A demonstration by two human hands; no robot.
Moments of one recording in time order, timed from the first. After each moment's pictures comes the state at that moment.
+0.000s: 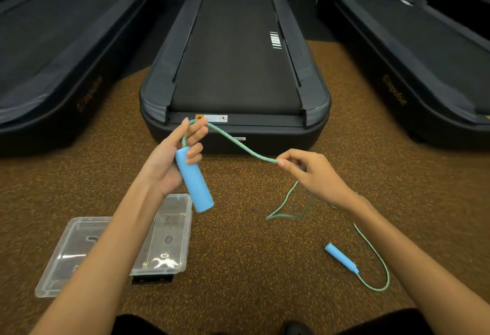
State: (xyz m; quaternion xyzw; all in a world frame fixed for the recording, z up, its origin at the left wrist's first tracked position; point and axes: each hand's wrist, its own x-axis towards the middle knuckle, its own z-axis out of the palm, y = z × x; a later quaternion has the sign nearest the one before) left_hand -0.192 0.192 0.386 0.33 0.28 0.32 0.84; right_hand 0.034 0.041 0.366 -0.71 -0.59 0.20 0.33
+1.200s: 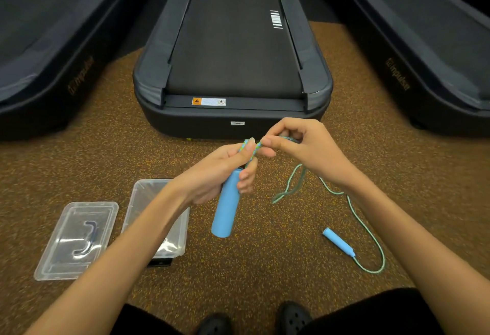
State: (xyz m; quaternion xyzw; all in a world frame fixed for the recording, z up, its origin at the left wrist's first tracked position) left_hand -0.164 0.127 0.380 0.54 0.17 0.09 0.82; right_hand 0.013 0.053 0.395 -0.64 -0.59 0.24 0.43
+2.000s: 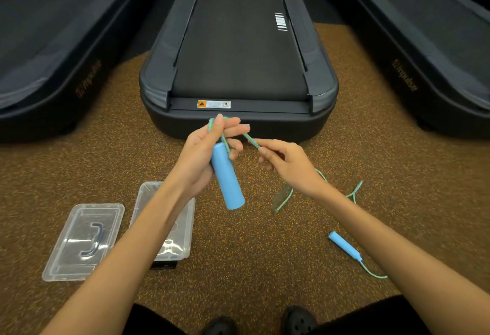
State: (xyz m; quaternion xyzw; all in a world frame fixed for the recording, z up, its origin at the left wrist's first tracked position) left_hand -0.167 0.153 0.379 0.47 0.26 0.35 0.77; right_hand -0.004 0.074 0.336 -0.67 -0.55 0.27 0.42
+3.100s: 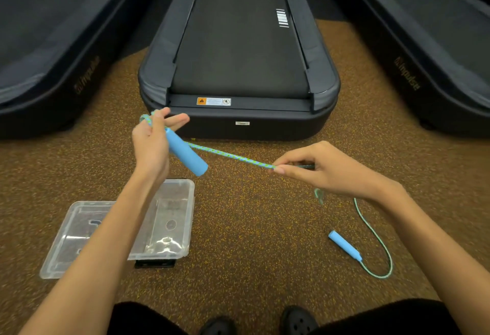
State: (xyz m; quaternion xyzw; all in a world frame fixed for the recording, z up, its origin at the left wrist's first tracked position) left_hand -0.203 0.216 0.340 0.48 0.42 0.51 0.57; right_hand 0.019 0.032 0.401 -0.64 -0.69 0.26 0.21
